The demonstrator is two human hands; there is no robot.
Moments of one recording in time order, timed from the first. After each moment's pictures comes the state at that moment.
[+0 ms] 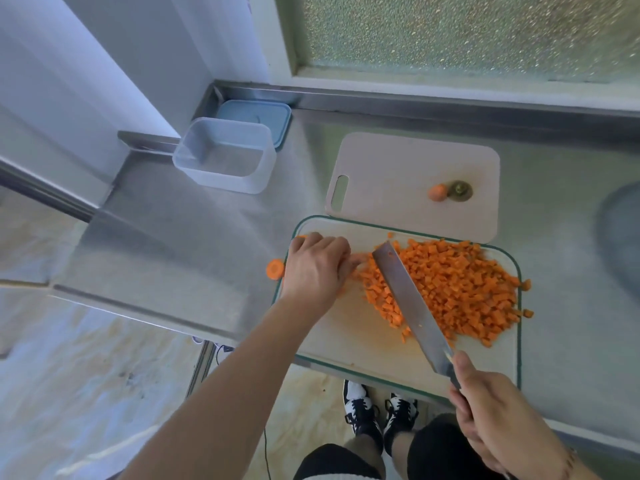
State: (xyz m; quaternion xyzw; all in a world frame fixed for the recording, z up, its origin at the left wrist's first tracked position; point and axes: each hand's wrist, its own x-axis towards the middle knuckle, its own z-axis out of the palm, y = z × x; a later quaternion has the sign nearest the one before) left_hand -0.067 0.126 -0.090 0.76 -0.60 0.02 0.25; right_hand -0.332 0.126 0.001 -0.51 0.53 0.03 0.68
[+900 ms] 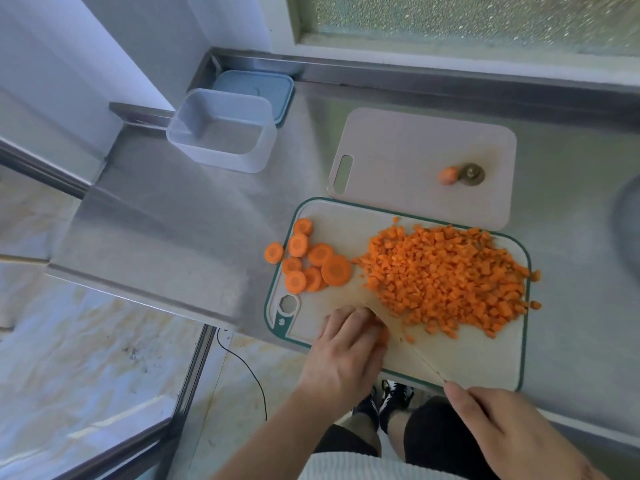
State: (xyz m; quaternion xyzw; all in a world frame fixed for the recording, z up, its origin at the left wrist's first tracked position) left_hand -0.158 0.226 -0.114 0.69 -0.64 -0.07 0.32; right_hand -0.359 0.127 -0.018 -0.70 0.50 0.14 0.49
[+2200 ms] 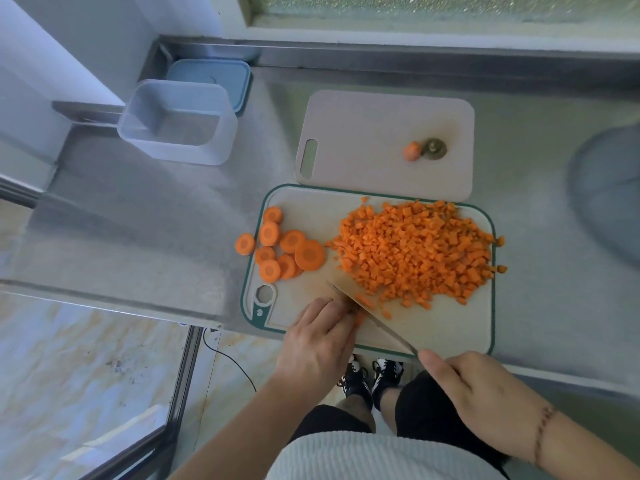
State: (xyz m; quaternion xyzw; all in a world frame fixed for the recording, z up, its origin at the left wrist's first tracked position) left_hand -0.152 0.228 -0.106 0.68 -0.67 -0.04 0.29; right_hand -0.362 0.131 -0.018 -0.73 0.47 0.17 0.47
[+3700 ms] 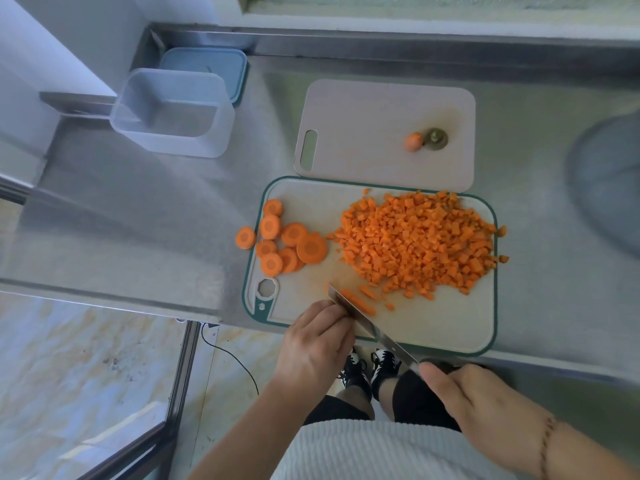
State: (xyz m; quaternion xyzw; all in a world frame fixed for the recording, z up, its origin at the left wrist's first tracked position) left_hand -0.149 0.240 -0.116 0.67 -0.65 -0.06 0.35; right_hand -0.358 0.151 -0.008 -0.68 0.50 0.23 0.48
